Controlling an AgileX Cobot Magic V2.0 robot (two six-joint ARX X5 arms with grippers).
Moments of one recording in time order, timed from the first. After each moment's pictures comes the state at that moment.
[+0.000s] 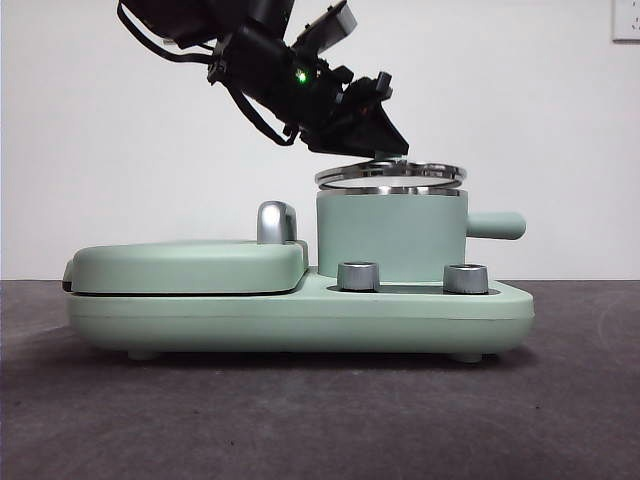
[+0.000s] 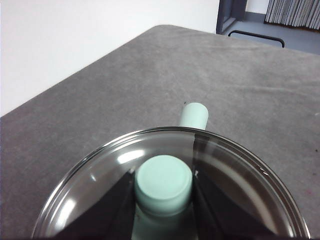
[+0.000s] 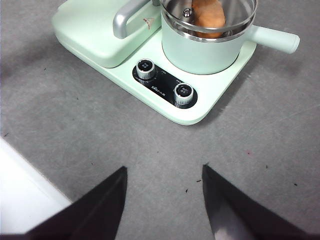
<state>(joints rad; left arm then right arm) -0.58 1.95 1.51 0.12 0.39 0.20 0.48 0.65 1.19 -1.23 -0.13 -0.06</state>
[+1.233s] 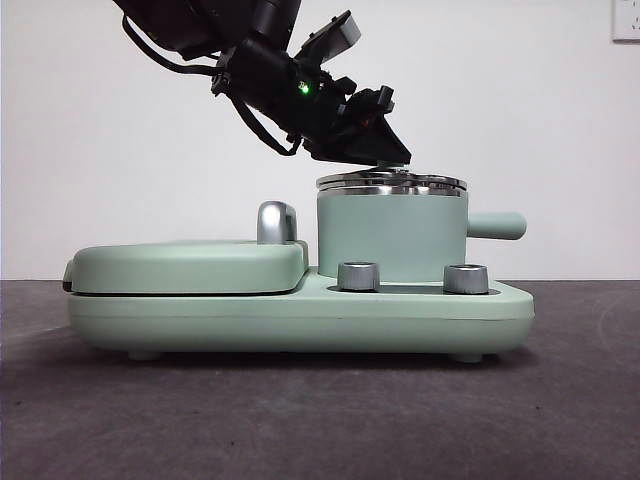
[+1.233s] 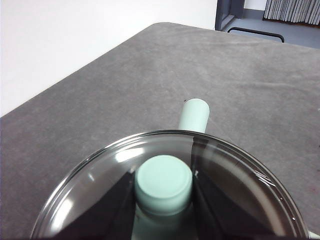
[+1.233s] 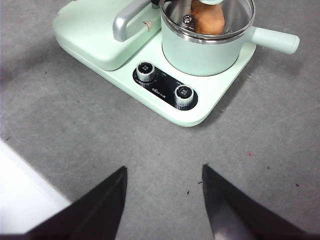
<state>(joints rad) -0.58 1.97 1.51 0.14 0.39 0.21 0.48 0.65 1.19 -1.22 -0.13 -0.05</state>
